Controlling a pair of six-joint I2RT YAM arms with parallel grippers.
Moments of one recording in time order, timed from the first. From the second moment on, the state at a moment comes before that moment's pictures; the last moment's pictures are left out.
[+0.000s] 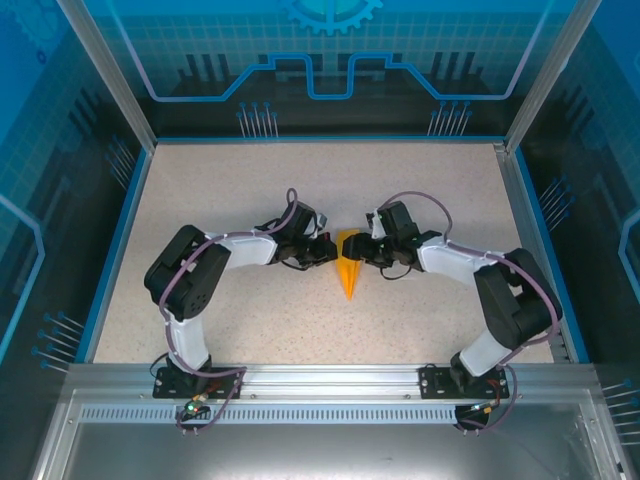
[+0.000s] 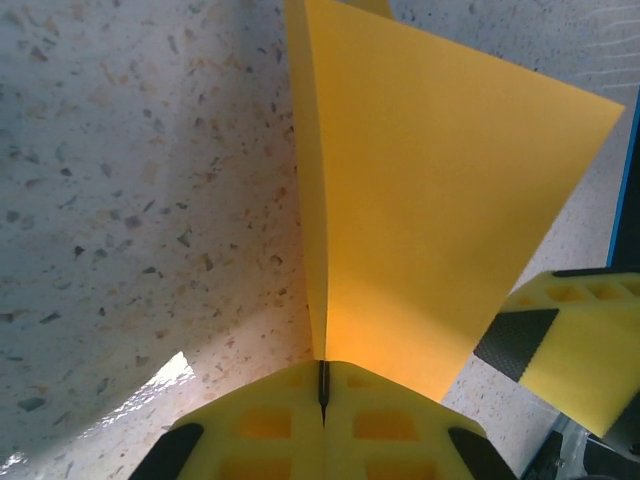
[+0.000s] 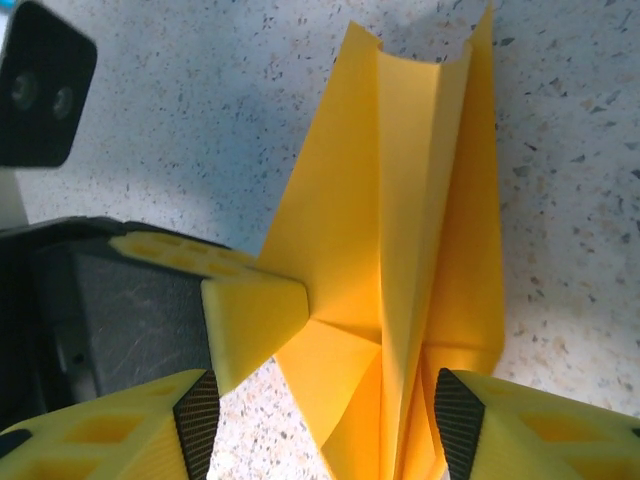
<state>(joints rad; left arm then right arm) -0.54 1.88 1.01 -0.02 0.49 -0.82 0.47 1.61 0.85 -0.14 -0.40 0.67</state>
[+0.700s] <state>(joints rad) -0.54 1.89 0.99 -0.08 0.39 -0.82 0.47 1.76 0.90 -0.13 -0.40 0.68</state>
